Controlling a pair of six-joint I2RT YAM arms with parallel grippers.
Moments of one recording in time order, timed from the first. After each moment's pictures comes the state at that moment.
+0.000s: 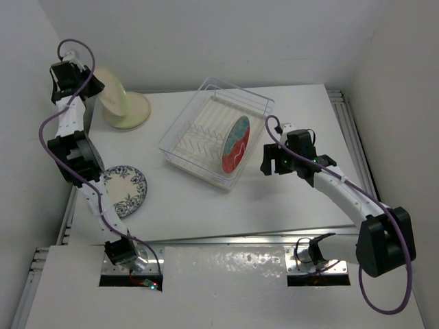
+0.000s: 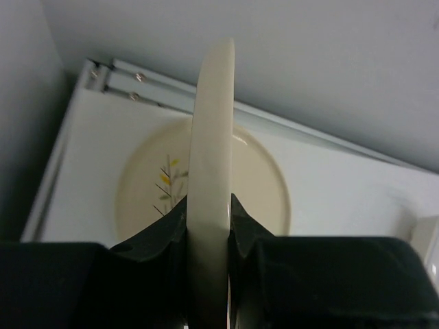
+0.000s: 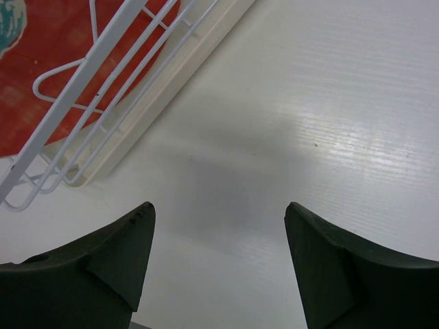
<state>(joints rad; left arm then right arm) 0.39 2.25 2.15 -0.32 0.31 -0.23 0.32 1.26 0.78 -0.31 -0.11 0.17</state>
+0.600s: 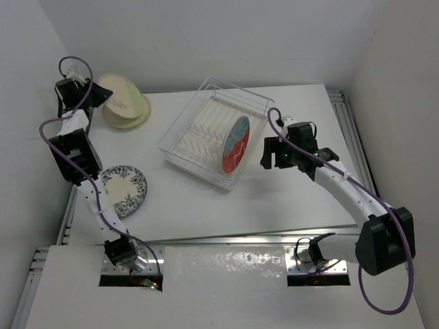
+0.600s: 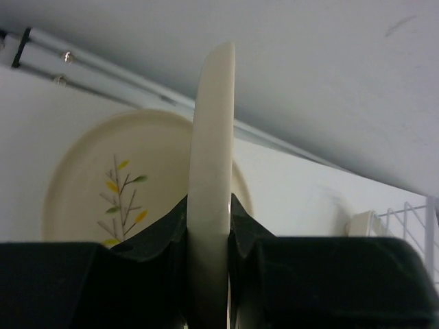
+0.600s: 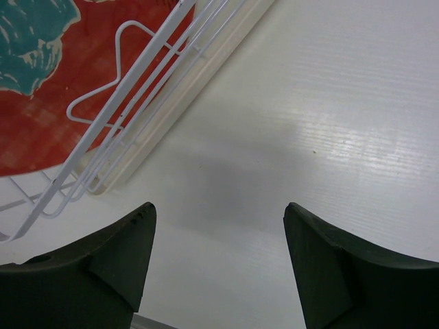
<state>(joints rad) 0.44 2.33 1.95 0.03 0.56 -0.49 0.32 1.27 0.88 -0.40 -0.10 0.20</state>
